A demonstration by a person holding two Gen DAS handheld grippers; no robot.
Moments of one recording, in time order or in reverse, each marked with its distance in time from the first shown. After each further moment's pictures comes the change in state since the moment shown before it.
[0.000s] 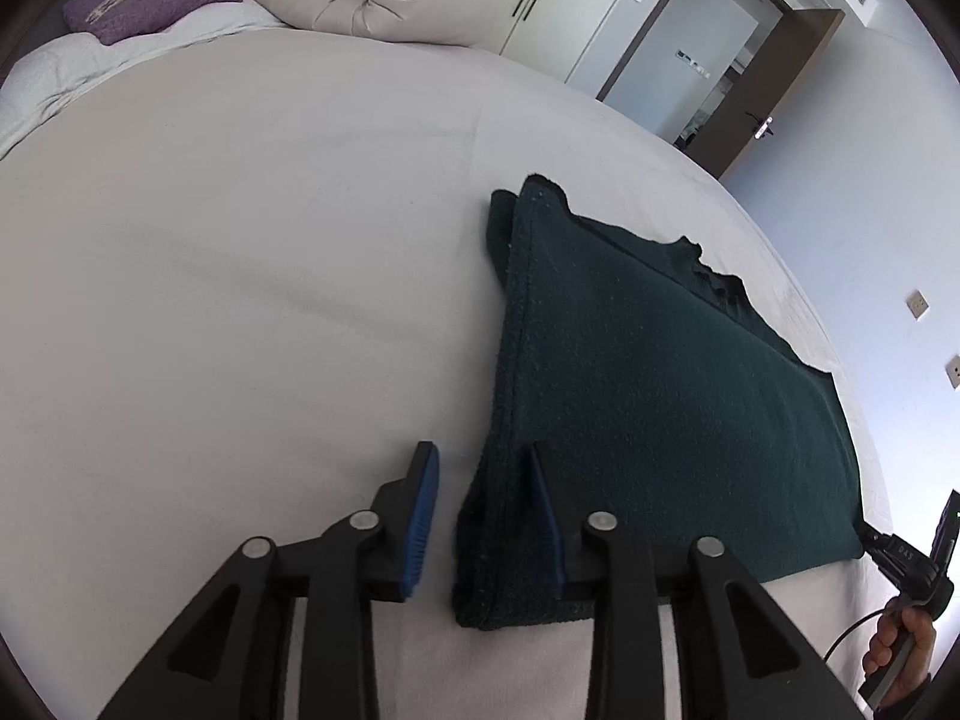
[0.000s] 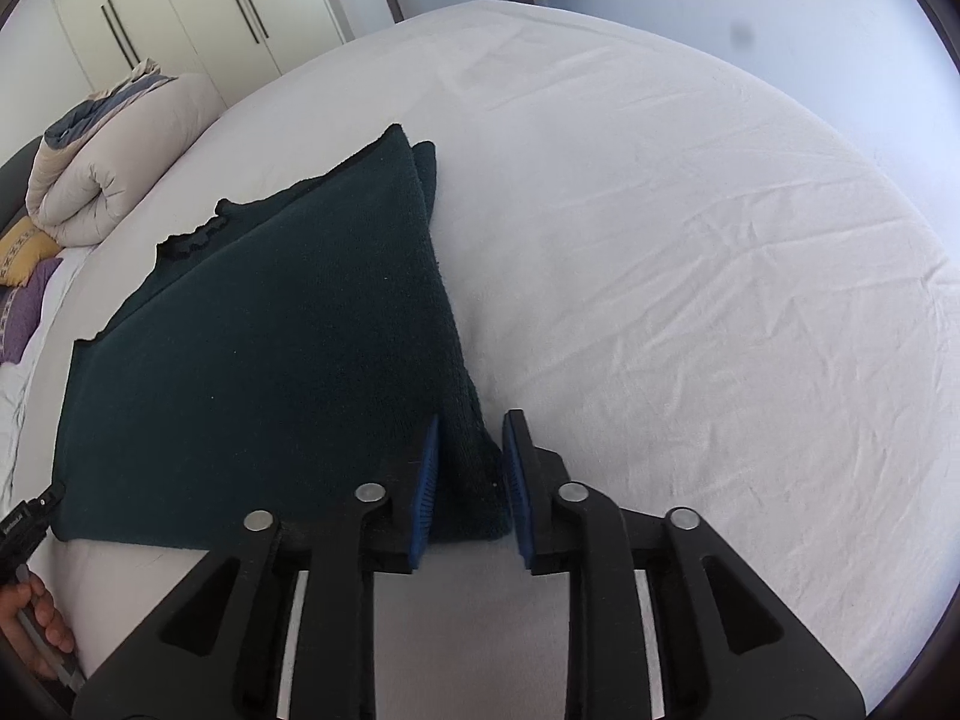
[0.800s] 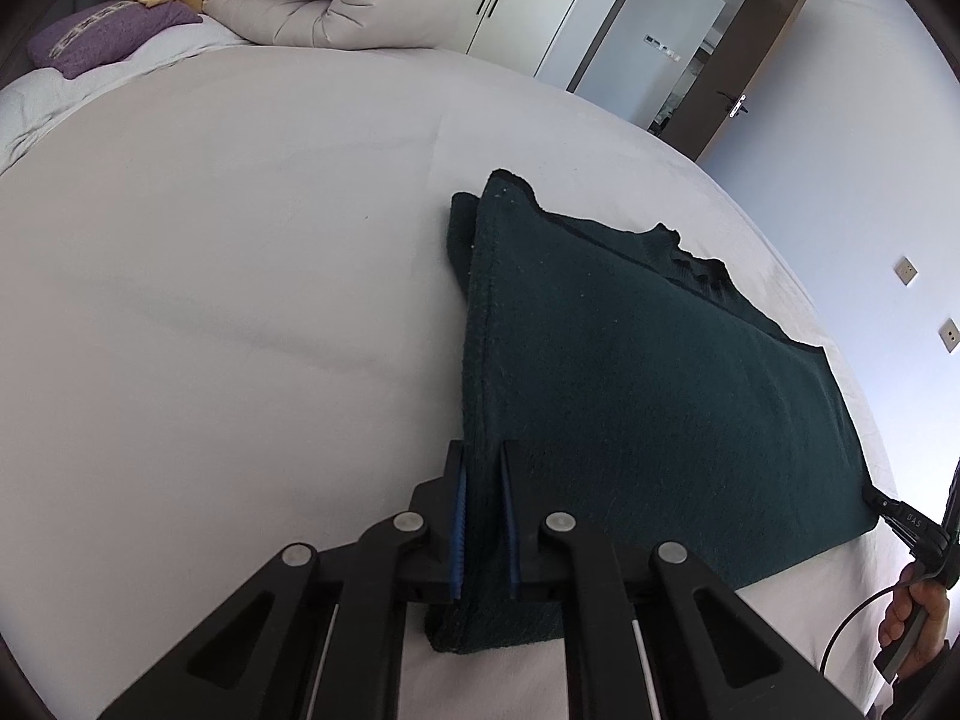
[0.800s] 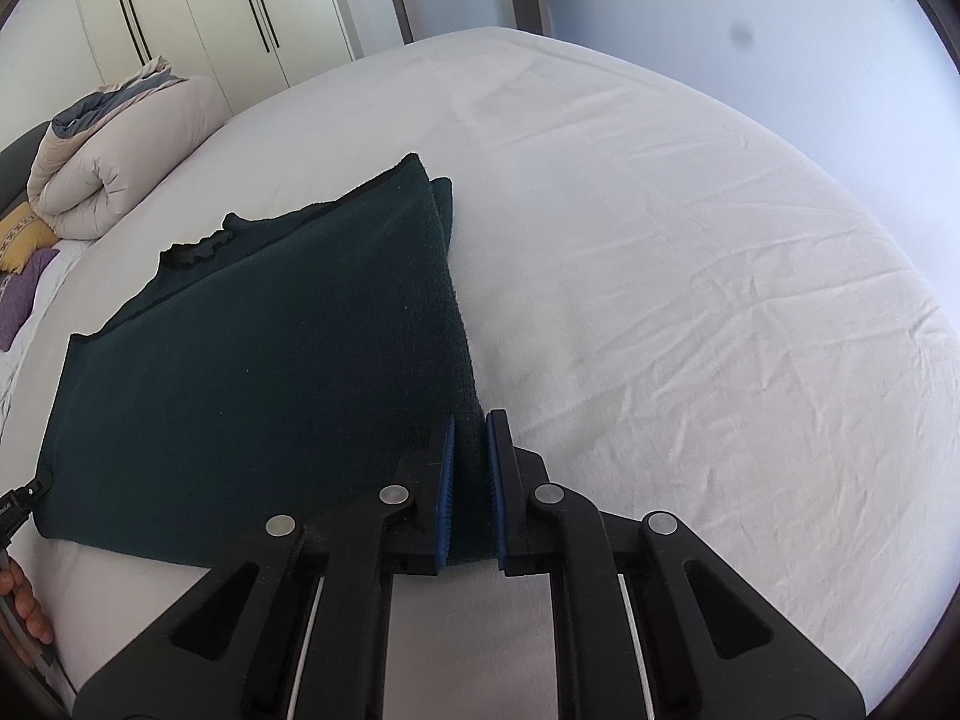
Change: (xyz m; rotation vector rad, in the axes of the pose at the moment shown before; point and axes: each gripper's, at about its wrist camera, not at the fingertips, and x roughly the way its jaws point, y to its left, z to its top) left arm 0.011 -0.014 0.004 0.091 0.022 -0.035; right arm 0.002 0.019 0.005 -0.074 -0.077 -0.035
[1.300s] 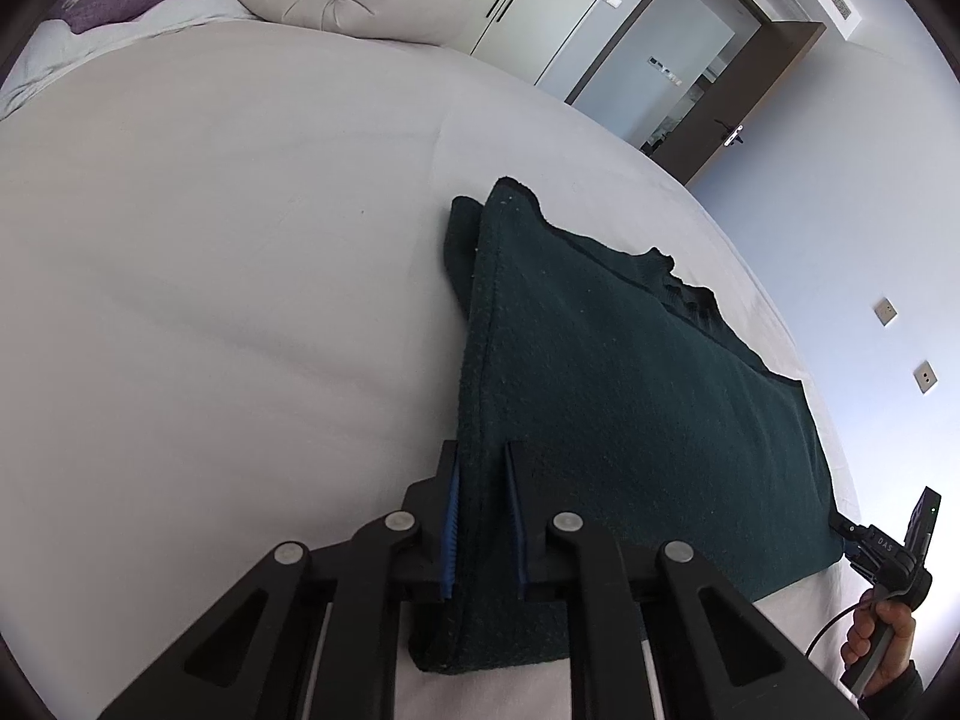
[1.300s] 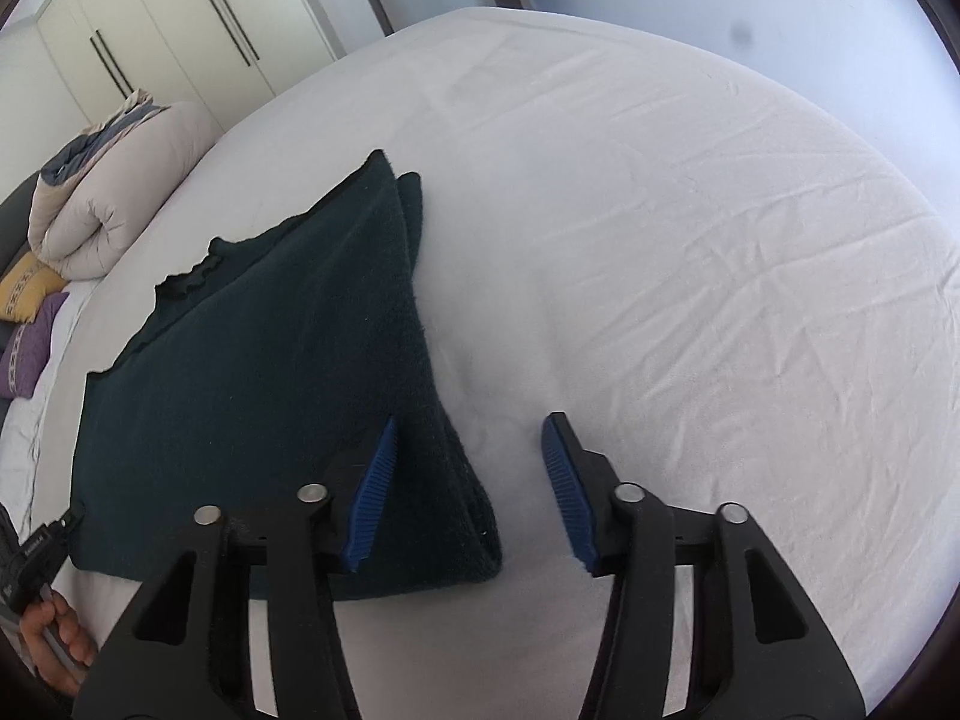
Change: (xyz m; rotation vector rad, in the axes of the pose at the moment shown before) left arm 0.011 0.012 0.007 -0.084 -0.009 -0.089; right arm 0.021 -0.018 0.009 0.095 0.052 0.073
